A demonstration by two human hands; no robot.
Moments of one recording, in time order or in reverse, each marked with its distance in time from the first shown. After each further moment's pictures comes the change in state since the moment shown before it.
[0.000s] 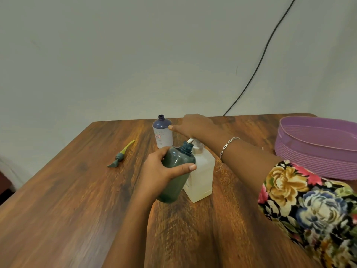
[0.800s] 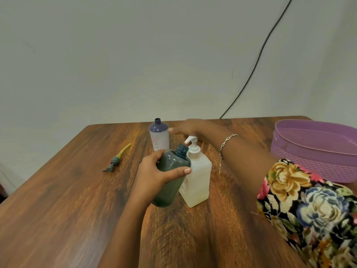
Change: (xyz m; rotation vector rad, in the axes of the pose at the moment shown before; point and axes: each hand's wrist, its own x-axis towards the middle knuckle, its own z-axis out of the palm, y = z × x) left_hand -0.002 0.003 -0.005 -0.009 -0.009 0.005; right_hand -0.012 -0.006 -0.020 0.389 -0.336 0.192
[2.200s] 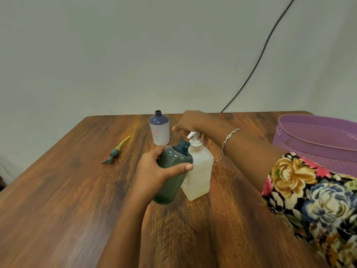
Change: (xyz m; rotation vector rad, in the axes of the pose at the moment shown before) left_hand -0.003 0.000 0.002 -0.074 -0.017 -0.039; right_hand 0.022 0.007 0.003 -0.324 0.201 -0.101
